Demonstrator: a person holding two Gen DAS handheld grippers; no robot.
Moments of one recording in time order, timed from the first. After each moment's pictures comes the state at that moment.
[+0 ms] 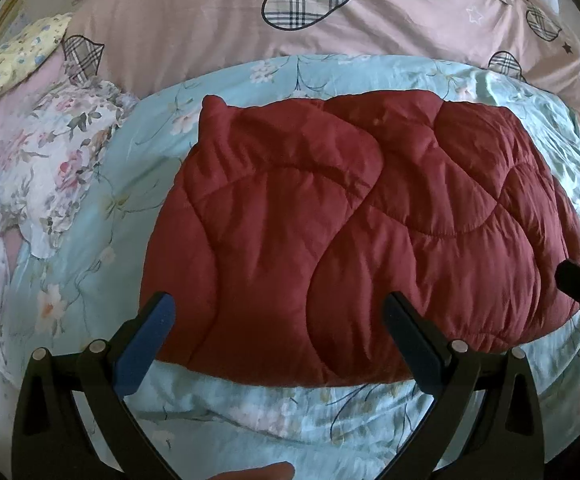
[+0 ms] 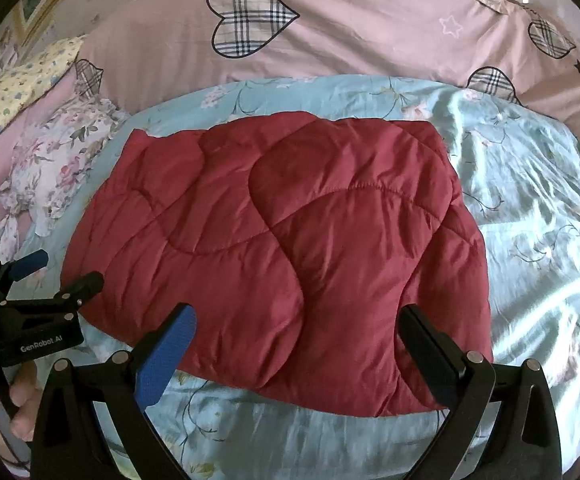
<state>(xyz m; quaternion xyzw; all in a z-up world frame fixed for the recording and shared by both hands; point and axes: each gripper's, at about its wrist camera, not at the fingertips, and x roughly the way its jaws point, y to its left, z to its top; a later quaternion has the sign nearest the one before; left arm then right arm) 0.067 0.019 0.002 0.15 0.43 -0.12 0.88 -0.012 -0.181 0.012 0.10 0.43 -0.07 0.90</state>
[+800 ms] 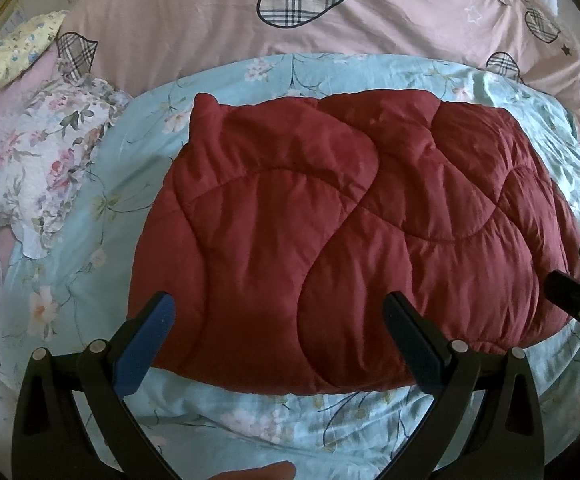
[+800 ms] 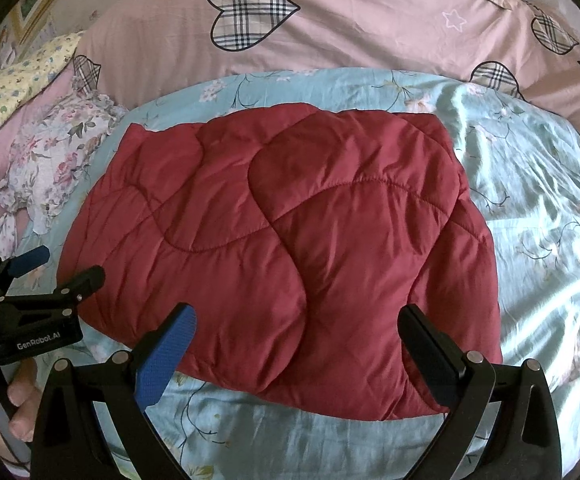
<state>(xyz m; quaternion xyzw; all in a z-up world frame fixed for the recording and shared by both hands) 0.072 0.016 -0.002 0.14 0.43 -0.12 0.88 -0.007 -0.180 0.005 0.10 0.44 -0.07 0.89</state>
